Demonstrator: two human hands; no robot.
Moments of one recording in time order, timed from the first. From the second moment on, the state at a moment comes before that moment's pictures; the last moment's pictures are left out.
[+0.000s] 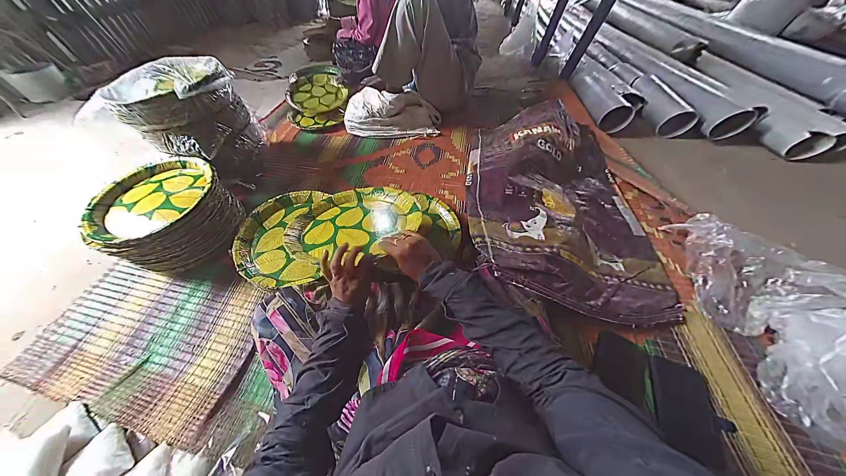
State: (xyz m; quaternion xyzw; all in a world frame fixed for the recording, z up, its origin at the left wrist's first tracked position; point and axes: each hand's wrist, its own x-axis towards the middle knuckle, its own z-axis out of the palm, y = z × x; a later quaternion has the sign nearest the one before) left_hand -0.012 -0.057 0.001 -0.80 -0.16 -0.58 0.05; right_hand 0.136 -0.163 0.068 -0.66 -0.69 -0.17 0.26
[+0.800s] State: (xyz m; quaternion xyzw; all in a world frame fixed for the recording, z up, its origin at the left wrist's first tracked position) left_hand -0.017 -0.003 0.019 -0.80 -0.55 -0.08 -0.22; right_hand 0.163 -0.190 -0.004 -0.89 -0.41 0.14 0.15
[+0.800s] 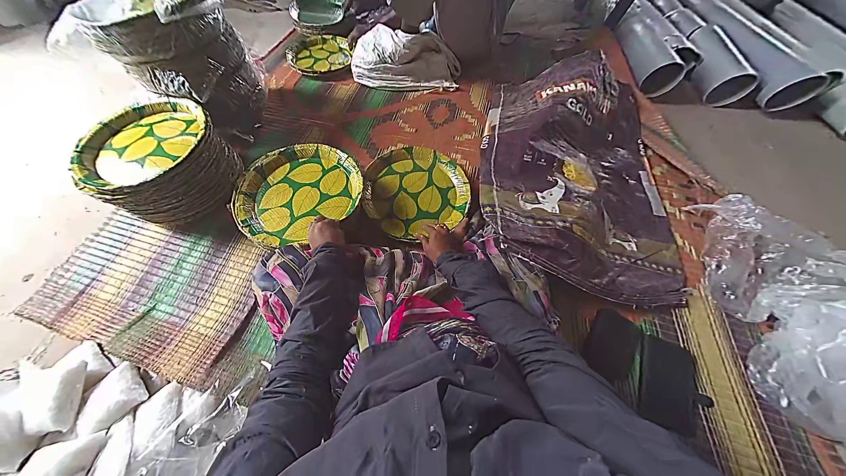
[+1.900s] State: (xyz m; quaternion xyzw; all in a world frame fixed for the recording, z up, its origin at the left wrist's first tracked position) left_hand -0.005 0.002 0.005 -0.83 -0.54 -0.03 -0.14; right_hand 0.175 -0.185 -0.029 -0.89 -0.45 0.10 0.05
